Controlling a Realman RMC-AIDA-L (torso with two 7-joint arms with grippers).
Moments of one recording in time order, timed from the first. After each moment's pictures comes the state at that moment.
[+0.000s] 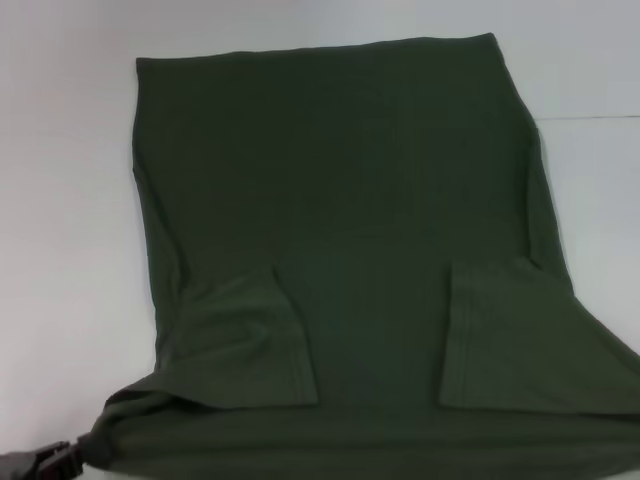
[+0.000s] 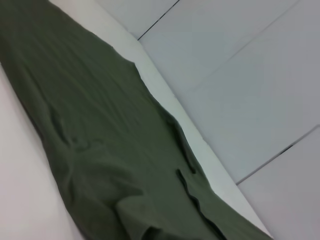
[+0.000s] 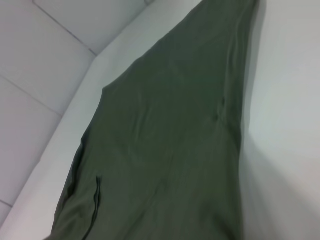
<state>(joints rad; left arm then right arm) -0.18 -2.18 0.16 0.80 2.28 1.93 -1.69 0.08 2.02 -0.22 -0.72 -2.16 -1.74 1.78</state>
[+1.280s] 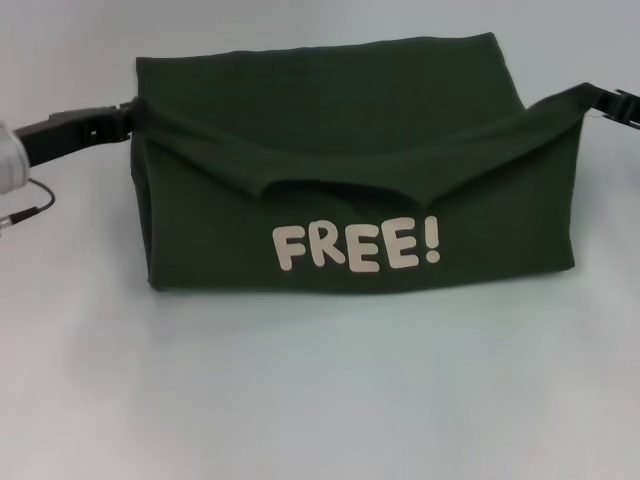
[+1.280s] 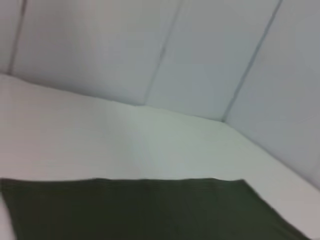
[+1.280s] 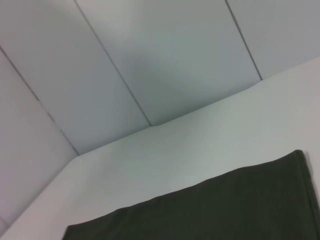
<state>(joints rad) -0.81 -2.02 0.16 0.48 2.23 1.08 -1.63 0.72 1.99 -0.15 -0.49 -2.11 -1.07 1.71</state>
